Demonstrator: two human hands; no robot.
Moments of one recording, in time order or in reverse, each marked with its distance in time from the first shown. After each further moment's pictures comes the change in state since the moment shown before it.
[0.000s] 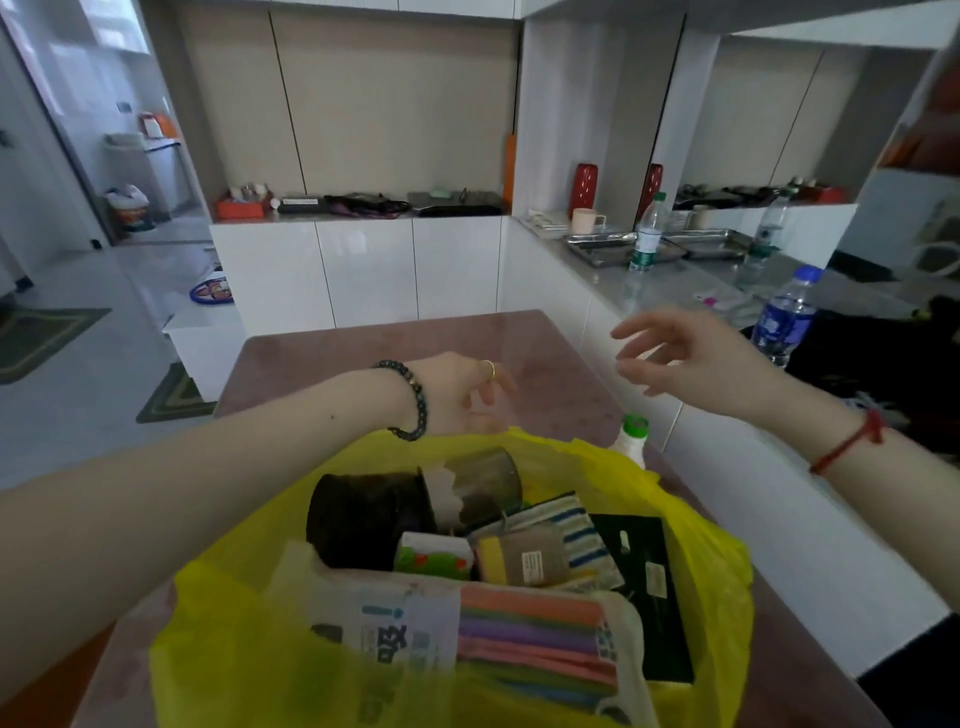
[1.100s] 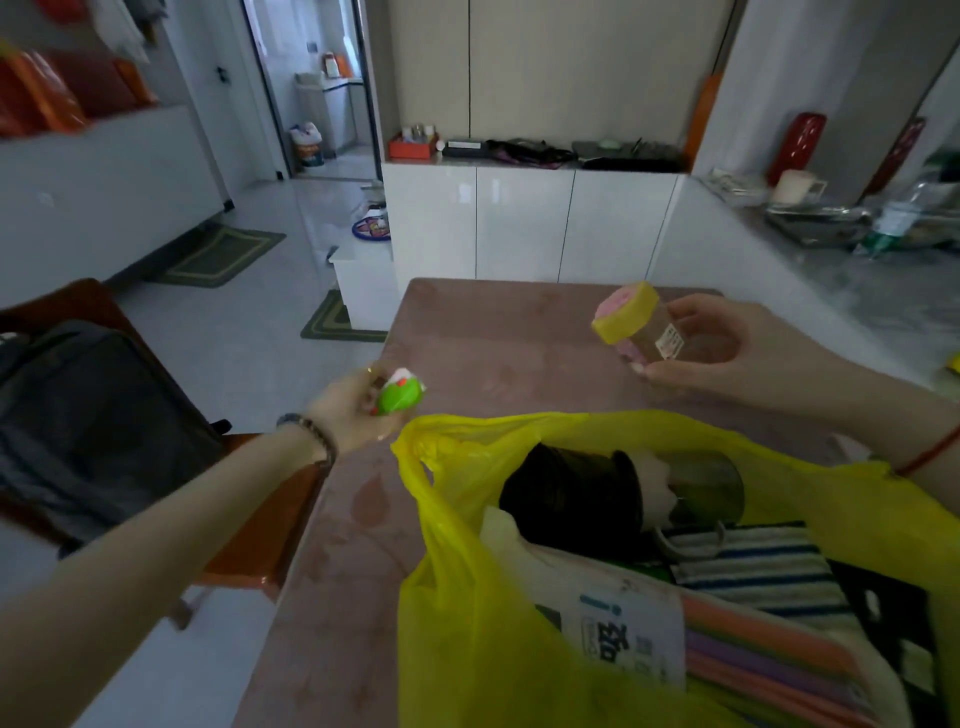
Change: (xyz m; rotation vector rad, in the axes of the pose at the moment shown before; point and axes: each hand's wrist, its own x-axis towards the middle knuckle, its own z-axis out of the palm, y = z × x) left_hand -0.159 -0.219 0.082 -0.719 0.426 -0.549; right_hand 0.062 -0.088 0.126 0.151 -0.302 -0.164
